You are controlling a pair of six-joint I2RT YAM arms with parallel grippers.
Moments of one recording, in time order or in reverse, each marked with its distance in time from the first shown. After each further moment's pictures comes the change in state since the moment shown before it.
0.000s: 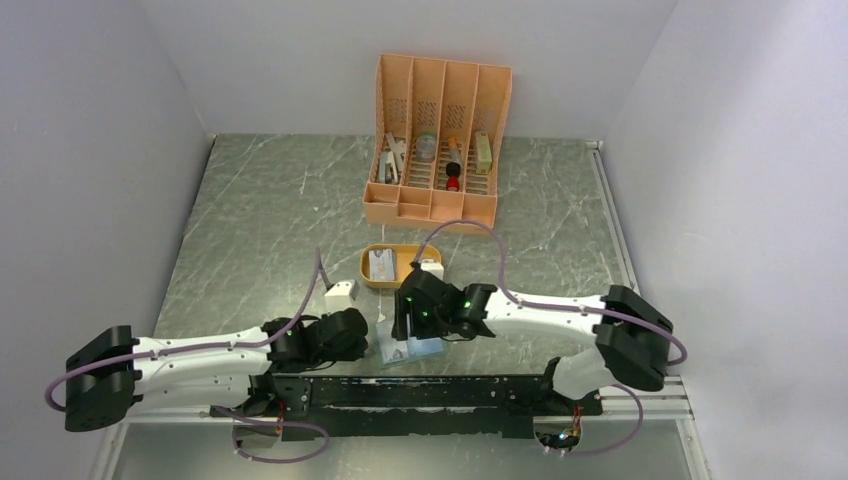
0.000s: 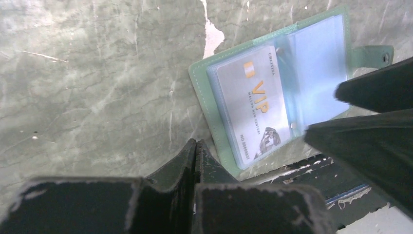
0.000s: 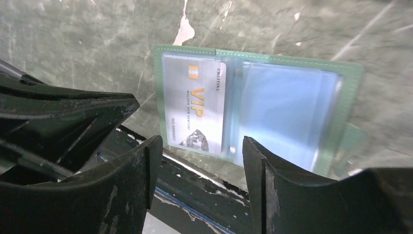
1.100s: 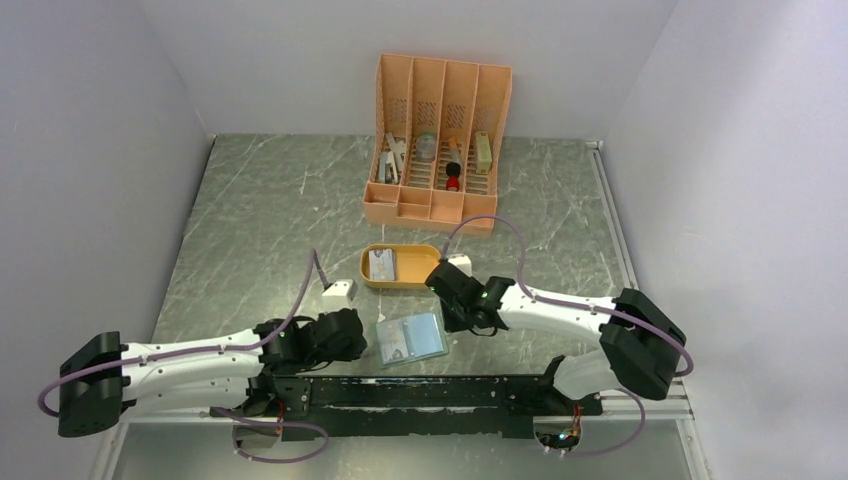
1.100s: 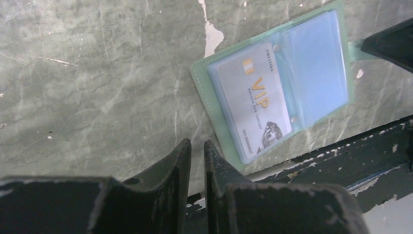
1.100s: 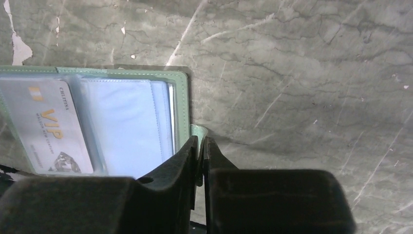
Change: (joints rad) left arm 0.000 -0.086 -0.003 -0.047 -0.013 0.051; right arm -0.162 -0.081 -0.092 -0.161 0.130 -0.224
